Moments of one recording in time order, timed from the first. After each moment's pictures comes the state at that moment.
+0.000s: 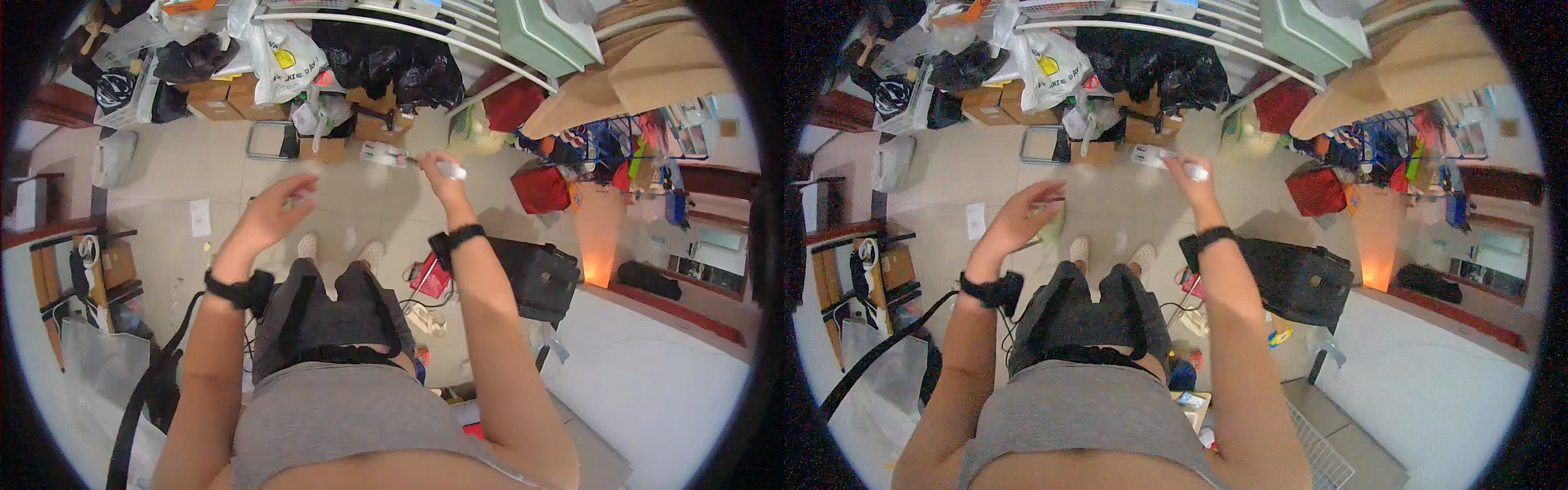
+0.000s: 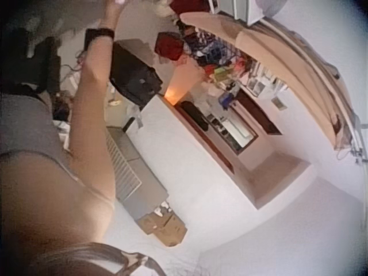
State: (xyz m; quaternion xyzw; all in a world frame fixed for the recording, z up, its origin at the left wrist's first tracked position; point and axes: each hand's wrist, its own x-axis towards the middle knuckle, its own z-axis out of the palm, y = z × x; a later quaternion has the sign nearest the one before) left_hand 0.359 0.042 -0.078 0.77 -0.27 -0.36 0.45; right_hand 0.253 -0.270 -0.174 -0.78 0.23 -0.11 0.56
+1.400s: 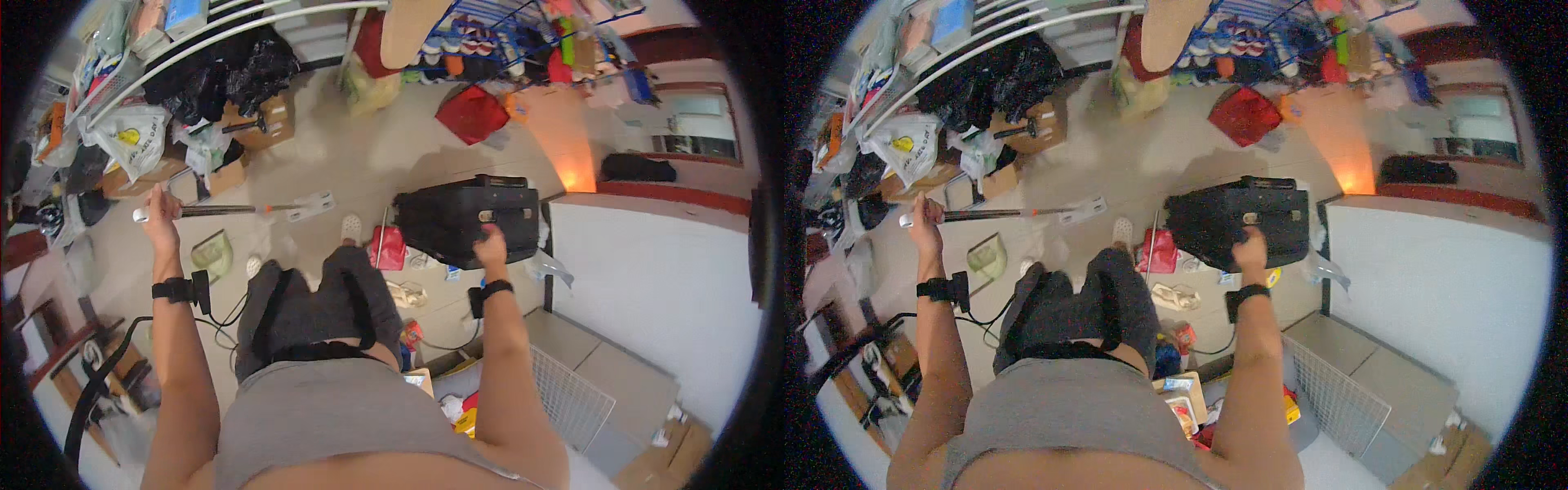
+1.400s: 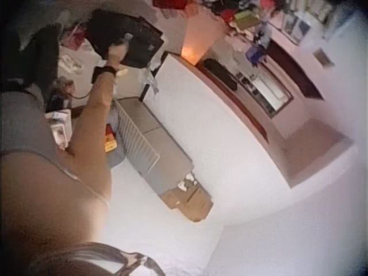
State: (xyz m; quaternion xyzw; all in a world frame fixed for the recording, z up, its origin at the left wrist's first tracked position) left_hand 0.337 -0.122 -0.146 0.67 -0.09 -0.16 0.72; right_hand -0.186 -0.467 -0.220 -0.77 0.61 0.04 0.20
